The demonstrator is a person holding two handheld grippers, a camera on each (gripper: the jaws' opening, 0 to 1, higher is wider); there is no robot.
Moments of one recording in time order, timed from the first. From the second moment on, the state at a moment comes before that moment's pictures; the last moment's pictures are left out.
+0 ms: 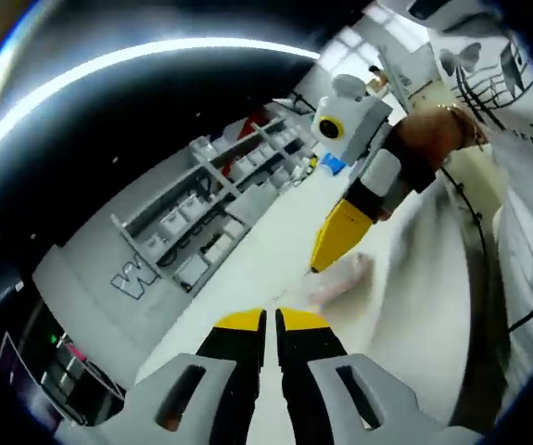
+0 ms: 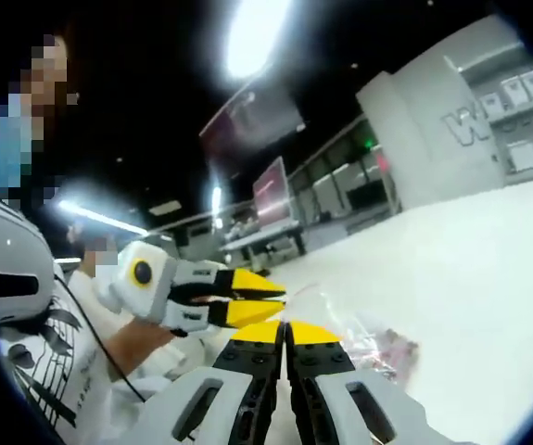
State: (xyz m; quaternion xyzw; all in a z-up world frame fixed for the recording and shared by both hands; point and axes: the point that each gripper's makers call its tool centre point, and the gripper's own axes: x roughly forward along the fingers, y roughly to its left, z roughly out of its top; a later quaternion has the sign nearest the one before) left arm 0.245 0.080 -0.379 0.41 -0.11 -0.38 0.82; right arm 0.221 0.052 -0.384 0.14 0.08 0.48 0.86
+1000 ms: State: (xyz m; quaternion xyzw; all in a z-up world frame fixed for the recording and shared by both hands) left arm 0.246 0.071 -0.382 0.56 -0.15 -0.35 0.74; right arm 0.225 0.053 -0.378 0.17 0.08 0.49 0.85
